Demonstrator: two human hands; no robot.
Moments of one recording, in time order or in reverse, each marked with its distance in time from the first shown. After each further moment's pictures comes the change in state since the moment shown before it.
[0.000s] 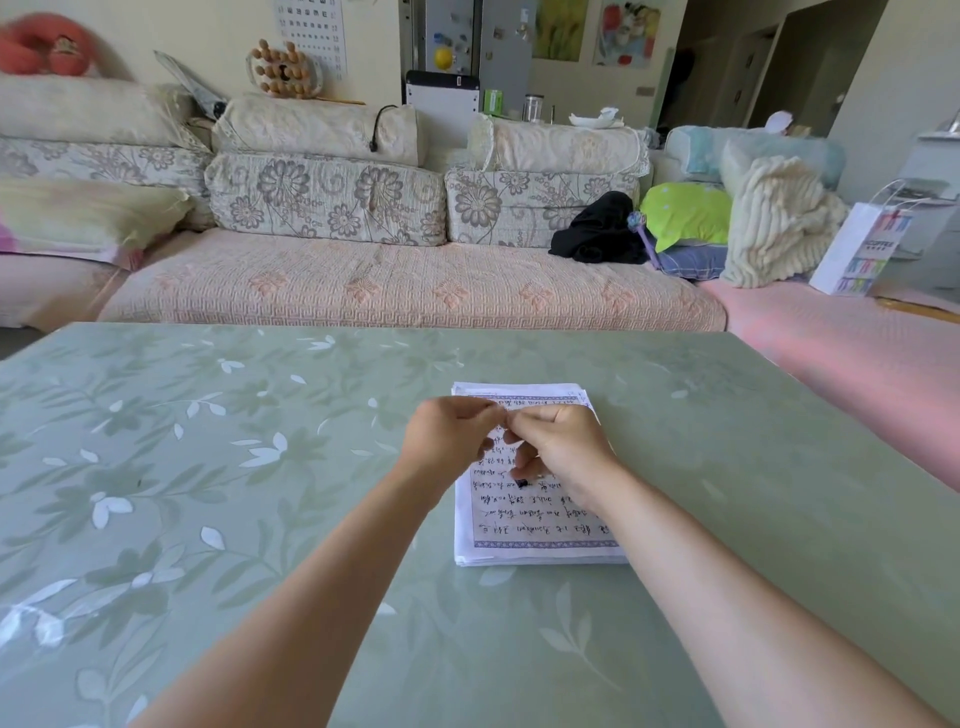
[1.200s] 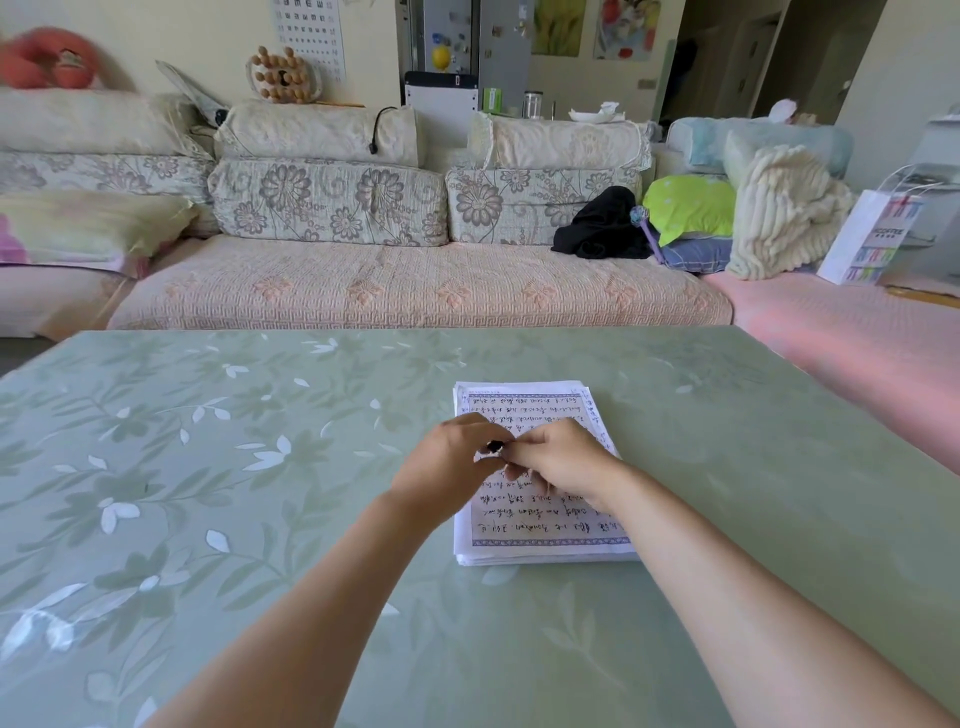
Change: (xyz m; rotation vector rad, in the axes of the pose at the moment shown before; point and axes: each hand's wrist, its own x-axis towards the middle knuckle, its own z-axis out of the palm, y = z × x) left_hand 0.006 -0.037 -0.005 0.649 -0.159 0.625; right_hand 0.006 0.010 -0.014 -0.441 -0.181 0.086
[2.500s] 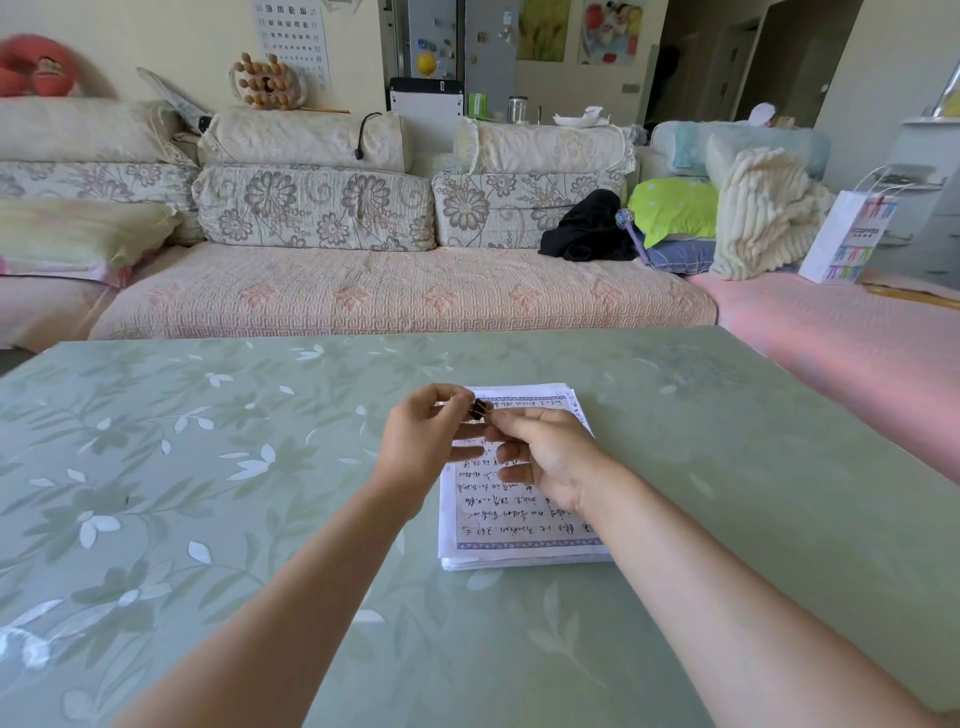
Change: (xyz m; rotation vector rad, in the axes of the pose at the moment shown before) left_hand 0.011 0.036 -0.024 -0.938 0.250 -0.555; right_hand -0.009 -0.018 0.004 0.726 0.013 -0.009
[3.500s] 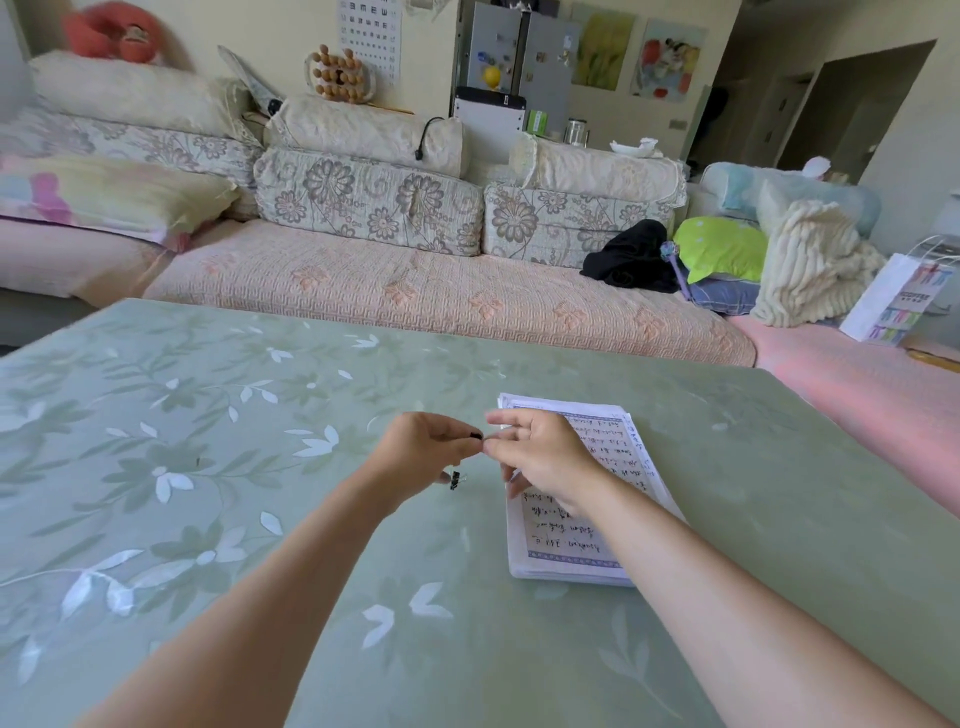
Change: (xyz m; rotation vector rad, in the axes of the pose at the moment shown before) left_hand 0.013 -0.018 -0.098 0.388 -0.049 -0.049; right_hand 0.030 0.024 0.066 -0.560 -0.049 -0.137
